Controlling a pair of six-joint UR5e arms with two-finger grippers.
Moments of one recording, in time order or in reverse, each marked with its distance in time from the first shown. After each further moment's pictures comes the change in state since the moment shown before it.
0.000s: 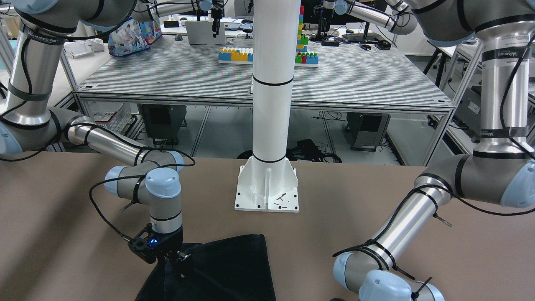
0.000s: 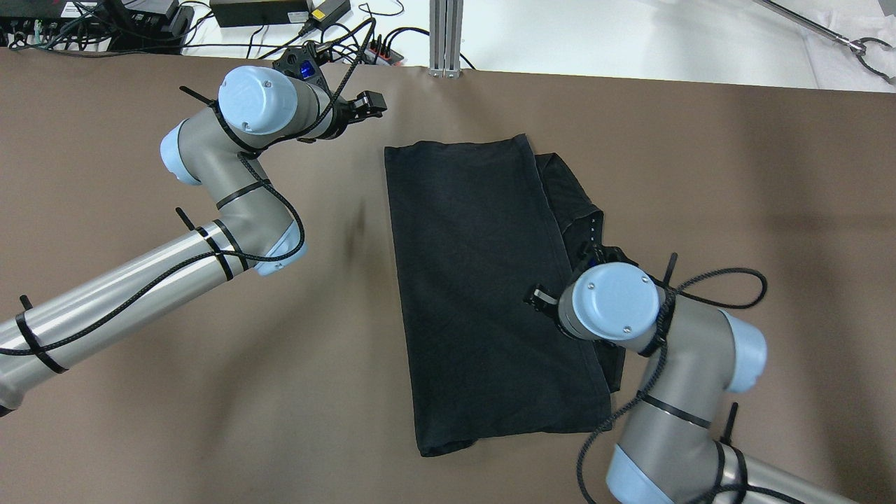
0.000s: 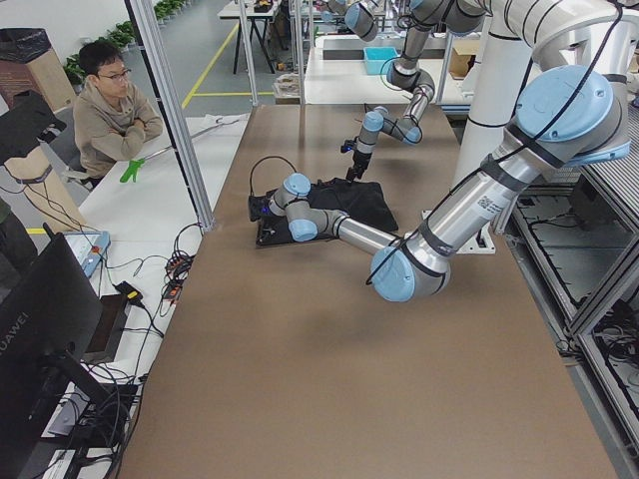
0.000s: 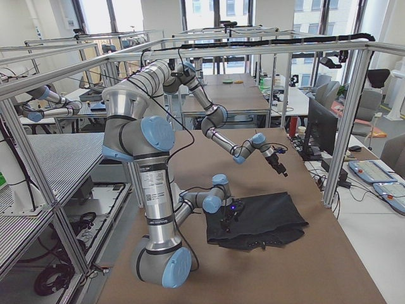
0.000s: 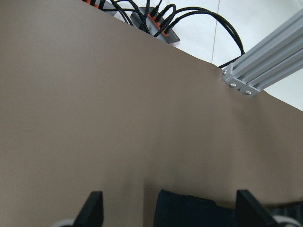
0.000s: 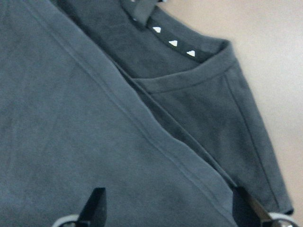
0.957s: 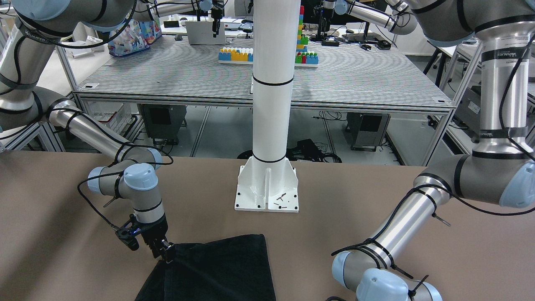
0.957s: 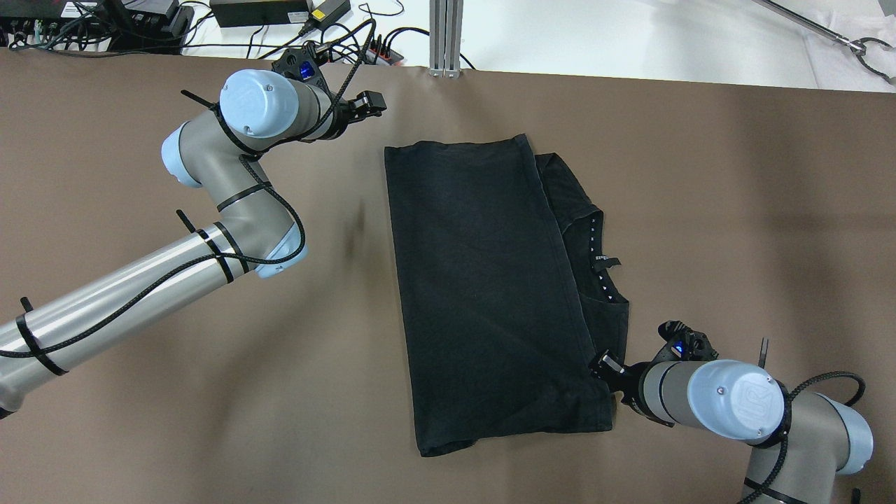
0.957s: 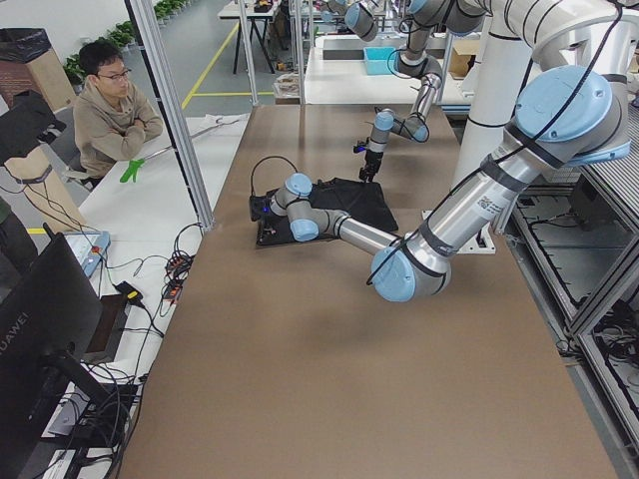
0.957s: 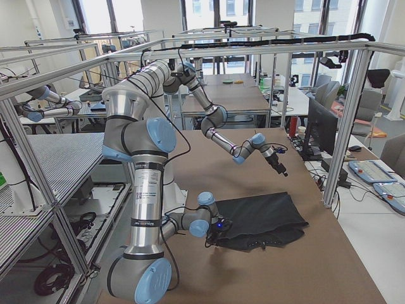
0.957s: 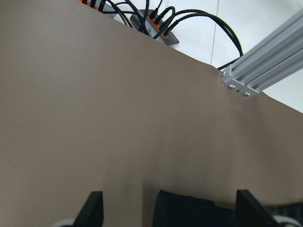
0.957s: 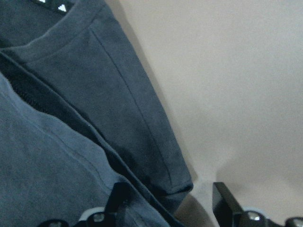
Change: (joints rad) left arm 0.007 0.002 -0.005 0.000 0.020 -0.003; right arm -0.075 -0.198 -0.001 0.272 -0.003 0.139
